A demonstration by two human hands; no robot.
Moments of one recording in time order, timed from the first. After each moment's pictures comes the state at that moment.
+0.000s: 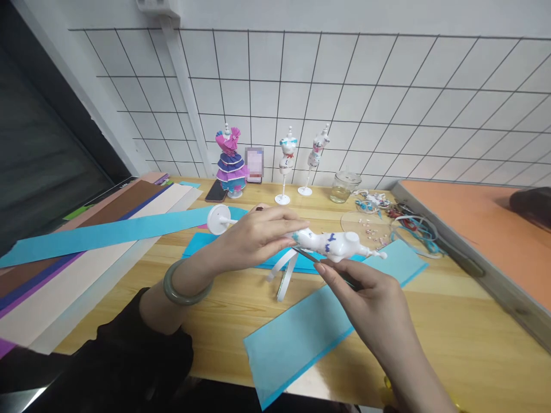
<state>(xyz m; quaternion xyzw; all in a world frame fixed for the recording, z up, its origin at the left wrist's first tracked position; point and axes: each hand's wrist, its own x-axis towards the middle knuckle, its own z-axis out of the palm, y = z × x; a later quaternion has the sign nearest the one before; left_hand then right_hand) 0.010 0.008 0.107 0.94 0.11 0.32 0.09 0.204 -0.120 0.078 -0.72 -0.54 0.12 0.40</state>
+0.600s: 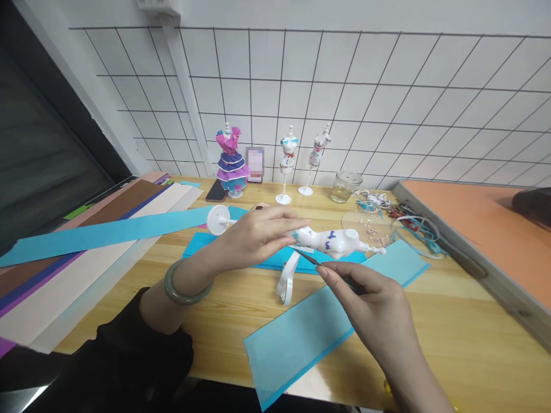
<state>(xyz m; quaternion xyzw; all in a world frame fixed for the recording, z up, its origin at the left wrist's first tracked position) 0.011 0.009 0.105 0.93 0.12 0.33 0.08 0.203 -0.121 0.074 -0.71 -0.55 0.12 0.43</state>
